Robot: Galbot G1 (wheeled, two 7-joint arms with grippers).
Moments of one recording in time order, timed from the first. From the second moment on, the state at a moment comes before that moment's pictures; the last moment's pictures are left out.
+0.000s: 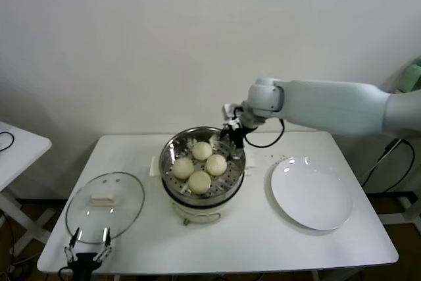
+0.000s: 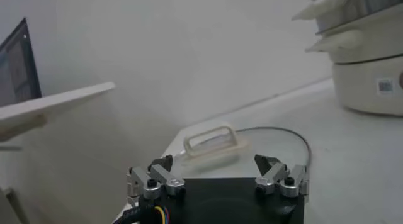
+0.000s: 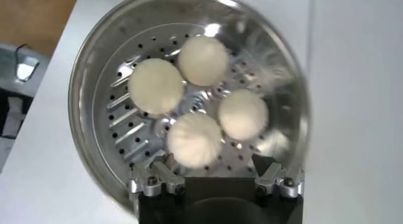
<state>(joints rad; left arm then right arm) 1.60 -1.50 -0.88 -1.58 0.14 -0.43 0.07 0.77 1.02 -1.55 1.39 0.78 -0.34 -0.74</state>
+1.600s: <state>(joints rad) 1.41 -1.44 -0.96 -1.49 1.28 -0.40 -0.30 -1.27 0.89 0.48 1.59 0.58 0.25 -0.13</state>
